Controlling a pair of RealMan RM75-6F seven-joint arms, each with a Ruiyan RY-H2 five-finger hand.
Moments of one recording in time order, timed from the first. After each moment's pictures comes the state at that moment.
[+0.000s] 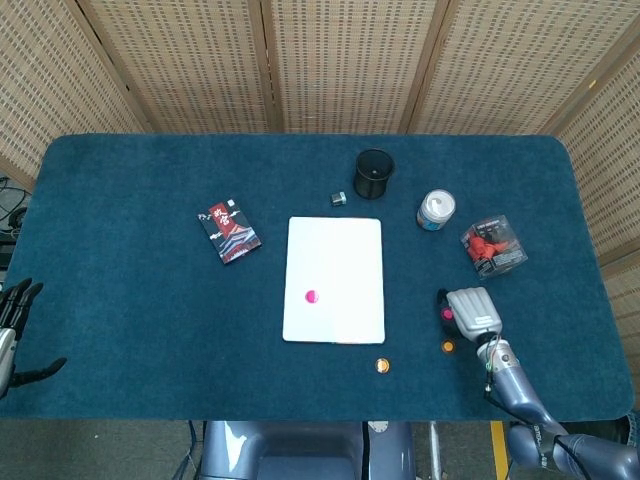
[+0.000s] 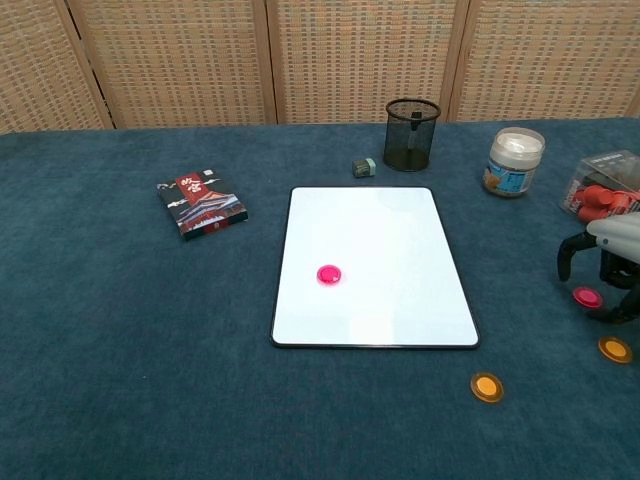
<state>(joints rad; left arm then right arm) -0.06 -1.05 -0.01 -1.68 1.47 1.45 -0.02 0.58 -1.48 -0.01 -1.34 -1.08 1.00 -0.31</state>
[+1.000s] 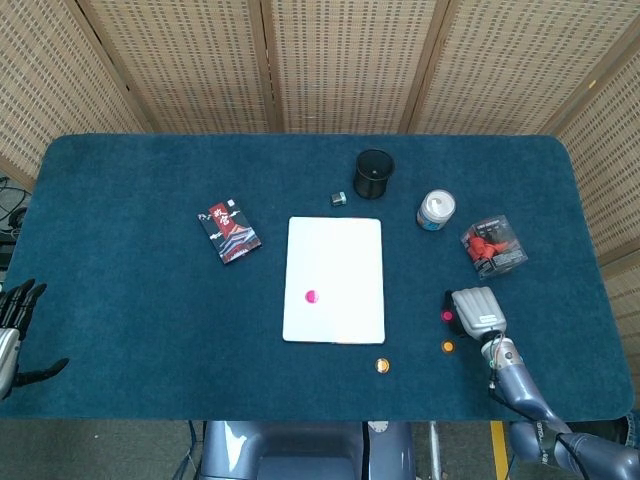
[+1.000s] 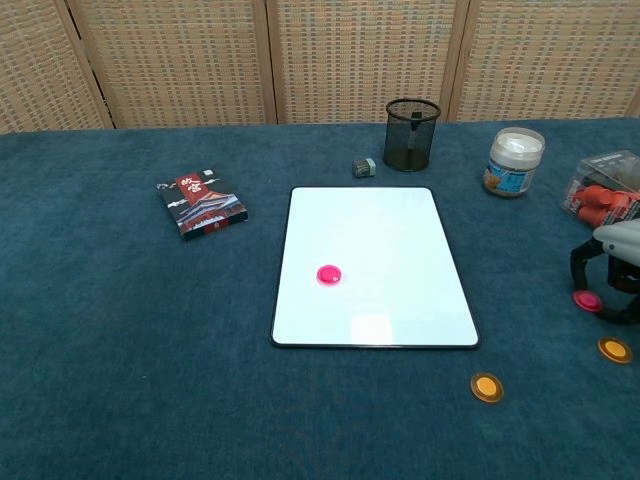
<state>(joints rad) -0.06 -1.05 -0.01 -1.68 1.47 1.45 0.00 0.55 -1.50 0.03 -1.28 -1.10 0.93 -0.31</state>
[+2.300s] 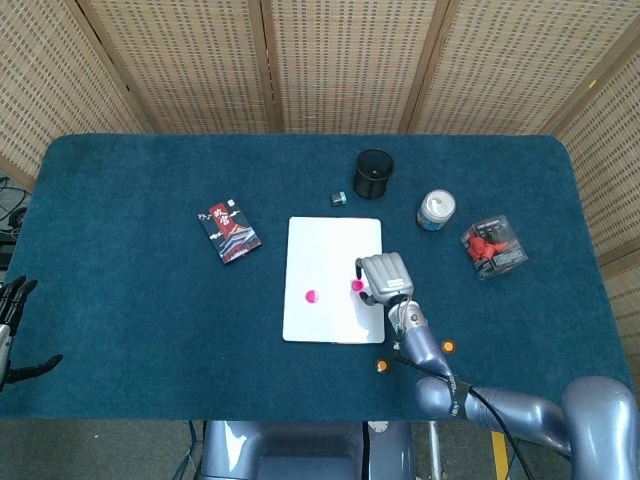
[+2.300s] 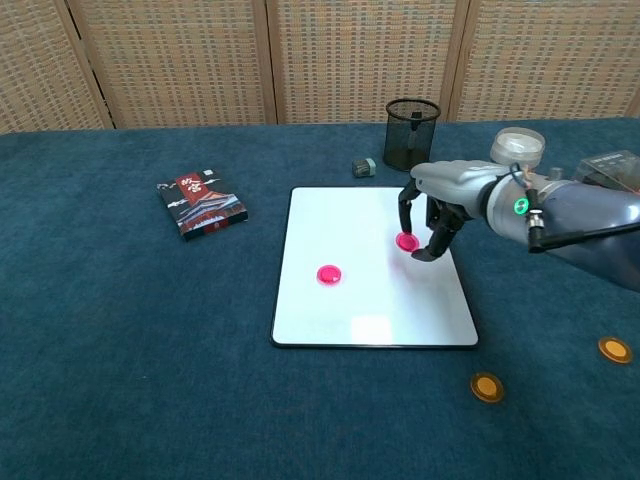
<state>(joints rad) -0.07 -1.03 -0.03 -1.67 1.44 1.43 -0.05 0.88 -1.71 0.28 -1.39 -0.66 0.95 -0.69</state>
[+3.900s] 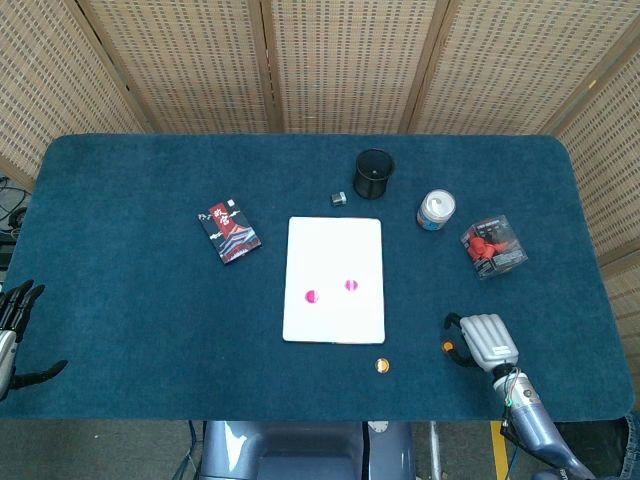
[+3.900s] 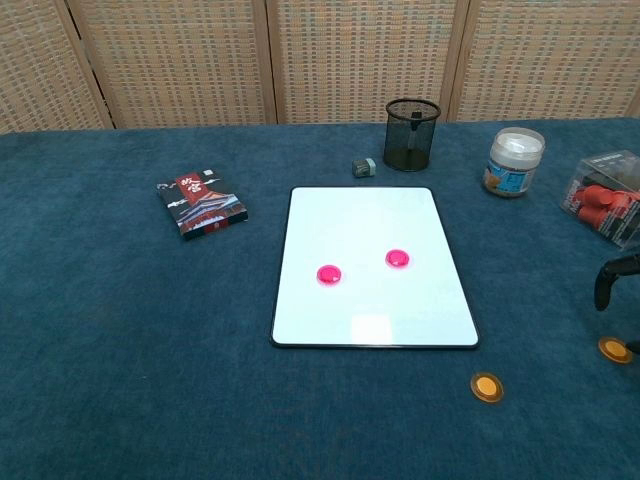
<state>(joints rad) -0.05 -1.04 0.00 -1.68 1.49 1.46 -0.03 0.44 -1.39 -0.08 -1.51 -1.22 1.13 -0.19</state>
